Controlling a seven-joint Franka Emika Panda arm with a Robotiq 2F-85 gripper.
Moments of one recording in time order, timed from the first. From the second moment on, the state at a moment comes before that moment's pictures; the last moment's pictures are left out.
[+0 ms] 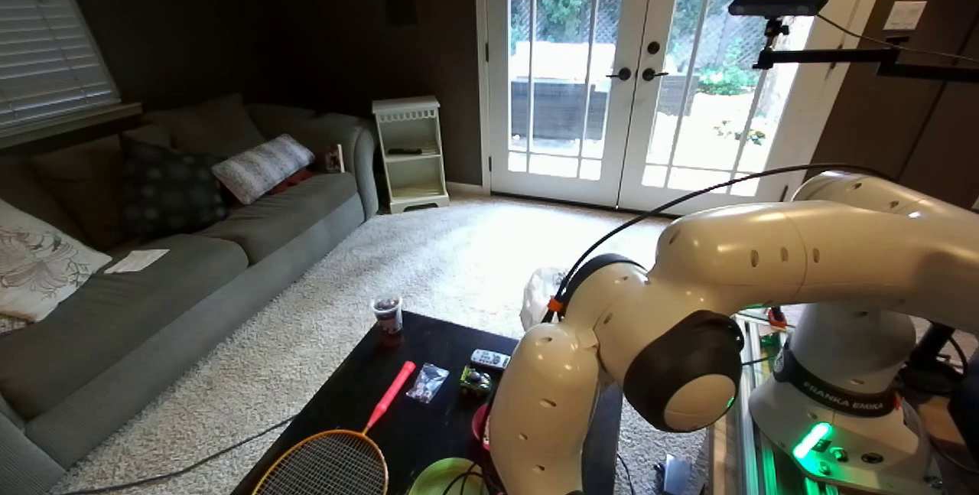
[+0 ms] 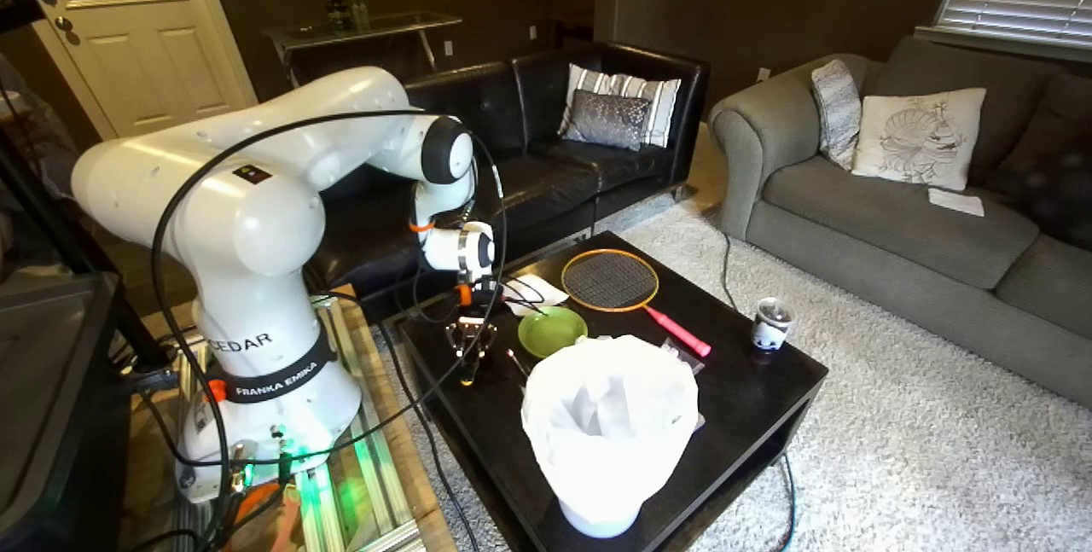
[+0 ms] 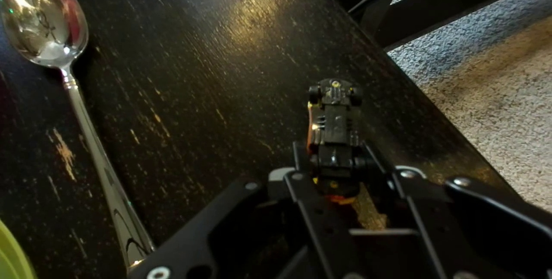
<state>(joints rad) 0.64 1.50 0.08 -1.36 -0.36 2.09 -0.11</state>
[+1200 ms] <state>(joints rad) 0.26 1.40 0.24 -1.61 -0.35 2.60 -0.32</state>
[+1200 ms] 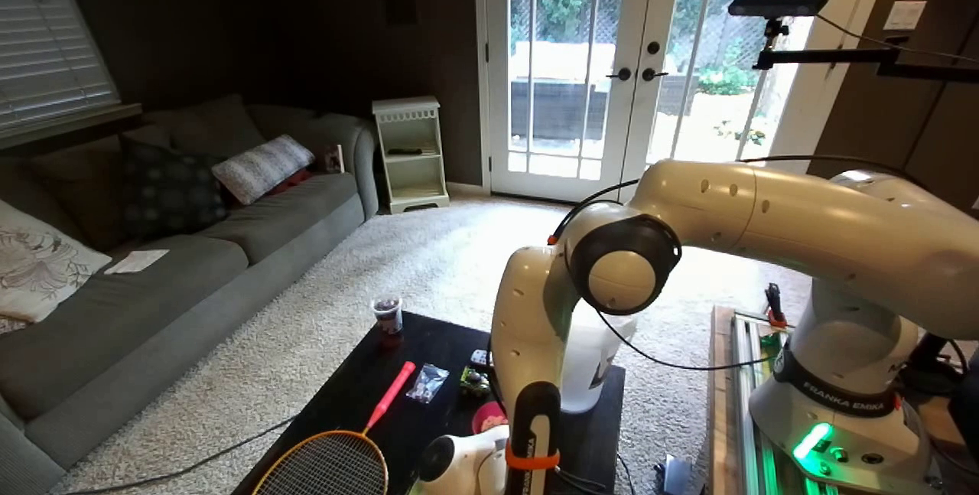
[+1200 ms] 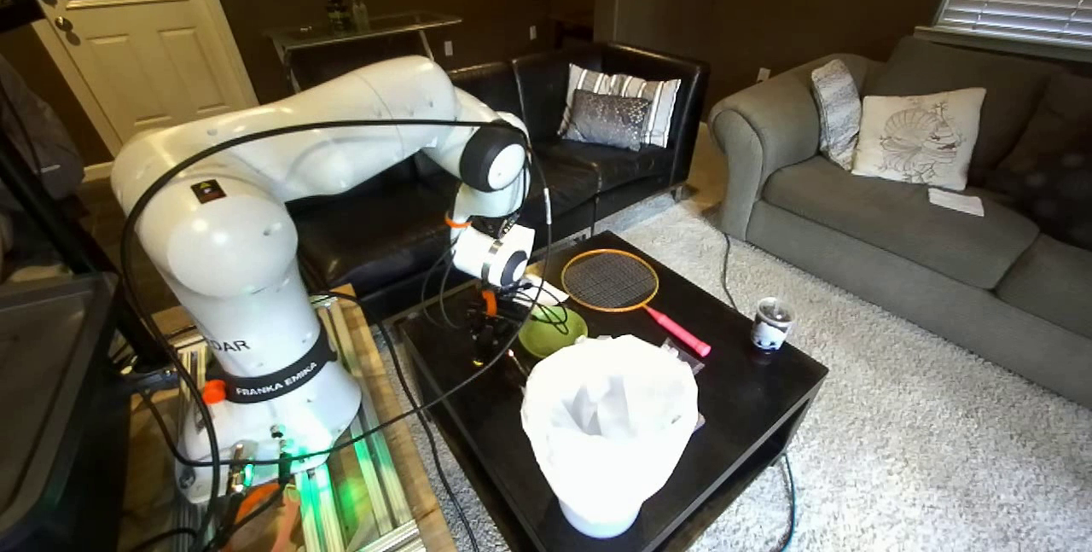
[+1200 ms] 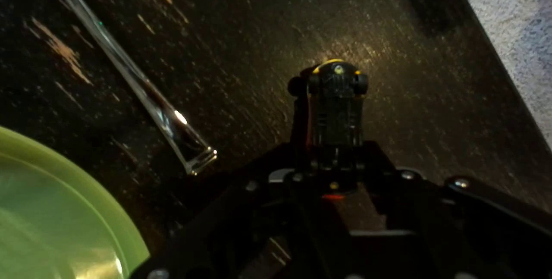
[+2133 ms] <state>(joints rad) 0.08 1.43 0.32 -1.87 -0.37 3.31 -0.41</state>
